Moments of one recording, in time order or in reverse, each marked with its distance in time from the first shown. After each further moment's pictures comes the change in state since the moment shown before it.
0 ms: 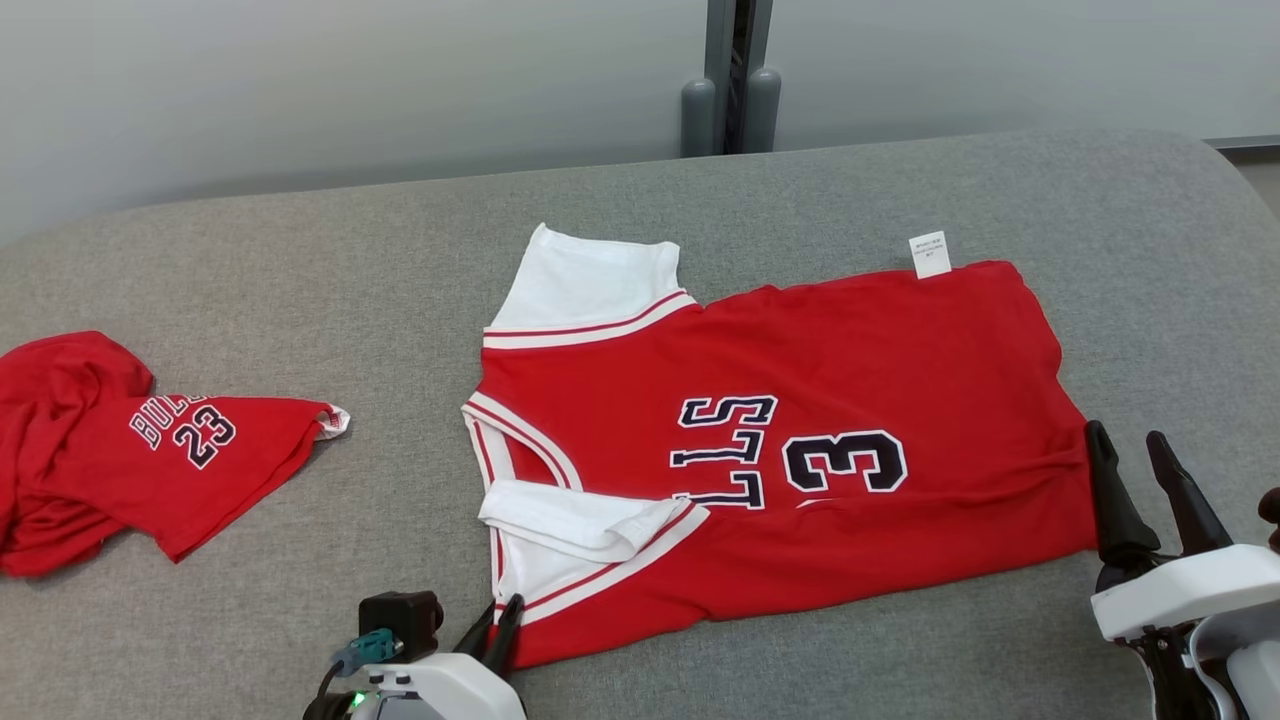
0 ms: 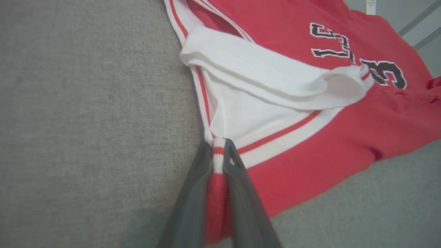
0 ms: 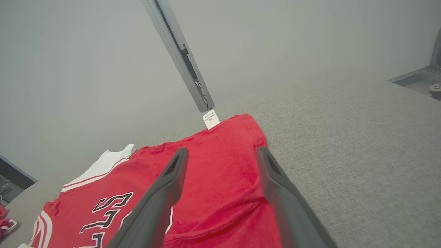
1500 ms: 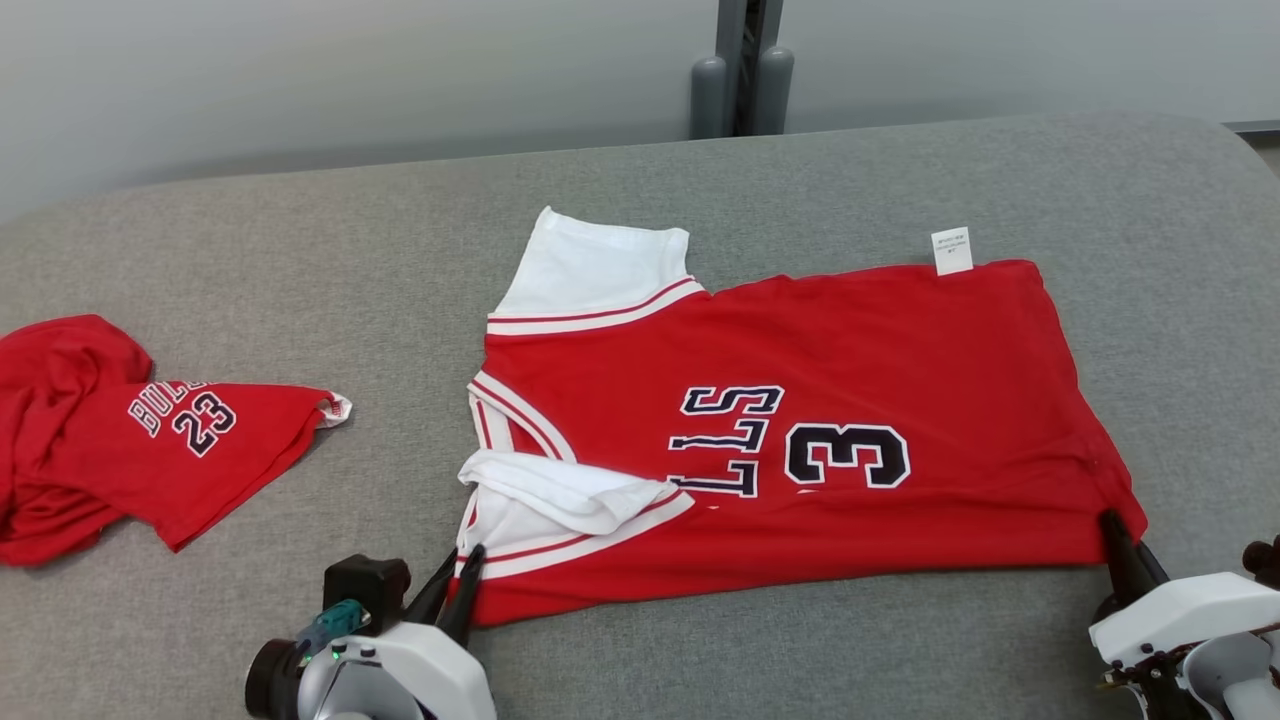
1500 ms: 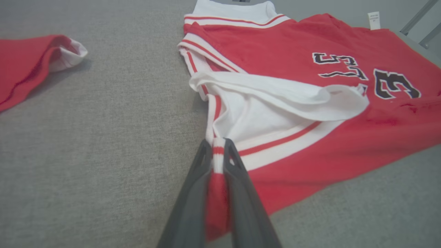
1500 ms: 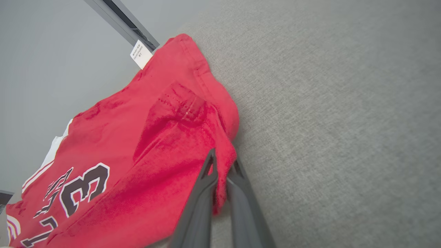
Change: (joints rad) left arm -0.034 0.107 -0.028 -0.113 0.070 0.044 -0.038; right arm -0.055 0.074 -0.075 0.283 0.143 0.000 0.136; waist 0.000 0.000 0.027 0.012
